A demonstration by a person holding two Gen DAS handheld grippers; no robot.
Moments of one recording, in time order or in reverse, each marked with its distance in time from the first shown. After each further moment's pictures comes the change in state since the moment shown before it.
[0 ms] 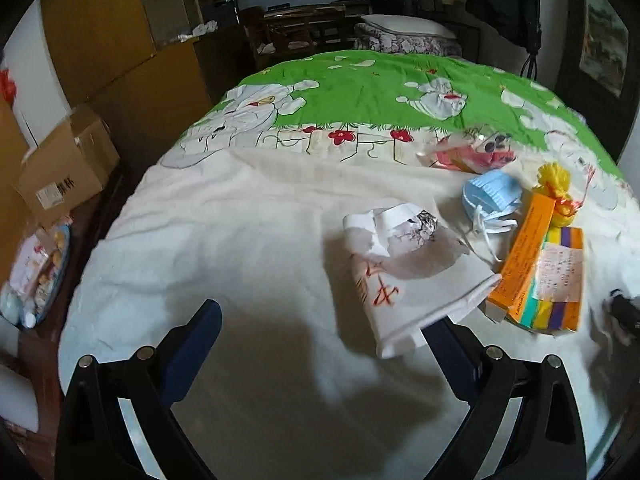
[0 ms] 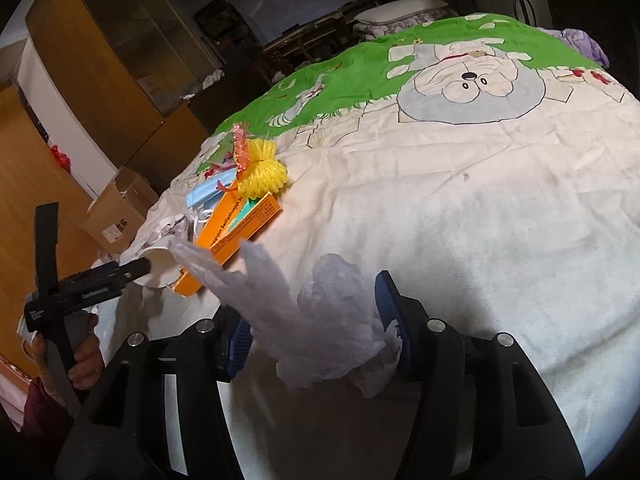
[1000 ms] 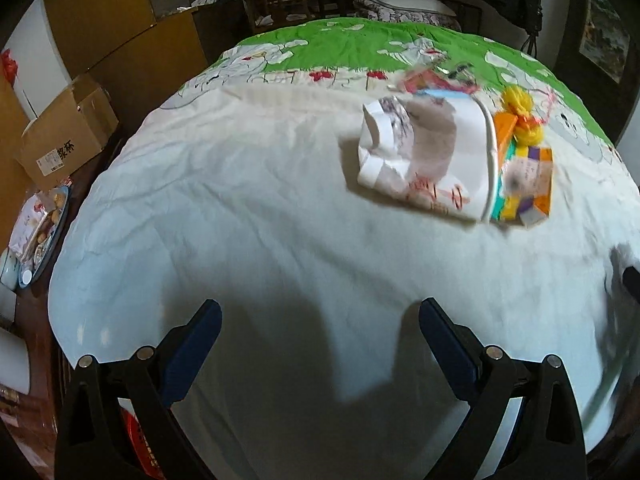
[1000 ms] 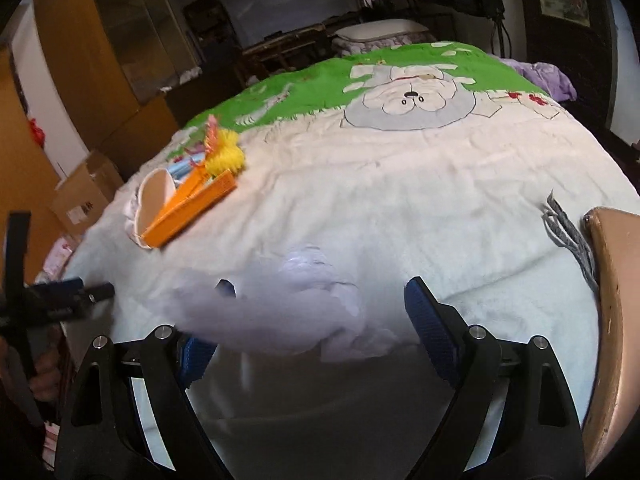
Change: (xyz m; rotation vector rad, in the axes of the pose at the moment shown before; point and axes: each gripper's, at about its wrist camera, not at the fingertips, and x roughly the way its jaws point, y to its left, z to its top) left arm -0.019 -0.027 -0.055 -0.012 0.094 0.009; right arm -0.044 -0.009 -0.026 -0.102 -0.064 -0.177
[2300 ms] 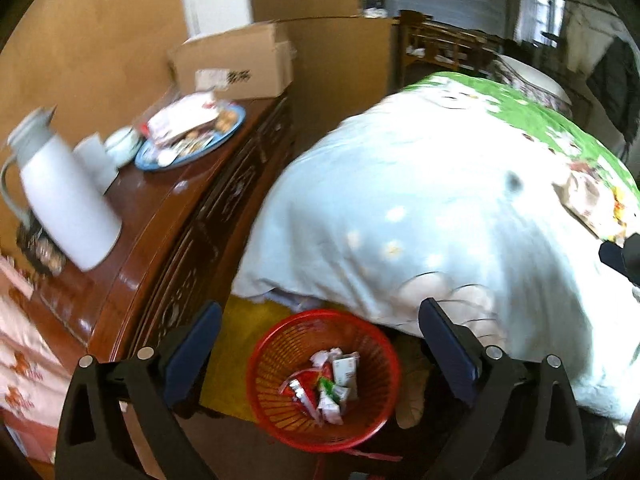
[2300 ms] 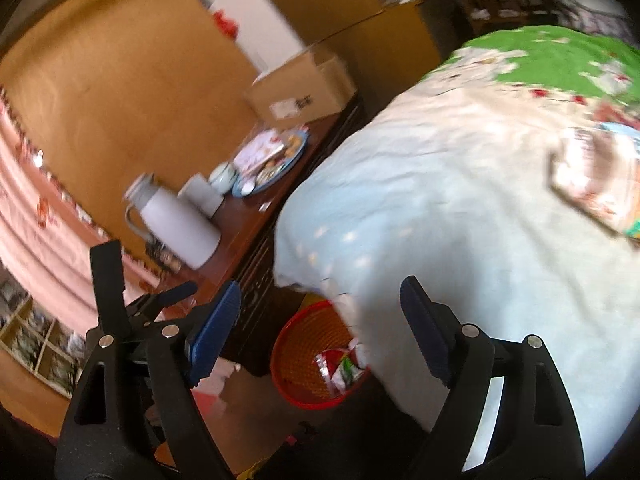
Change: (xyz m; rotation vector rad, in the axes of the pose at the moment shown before) left arm -0.121 0.205 -0.139 -0.361 -0.094 0.236; right arm 0.001 0.281 -0.023 -0.237 0.295 0.654
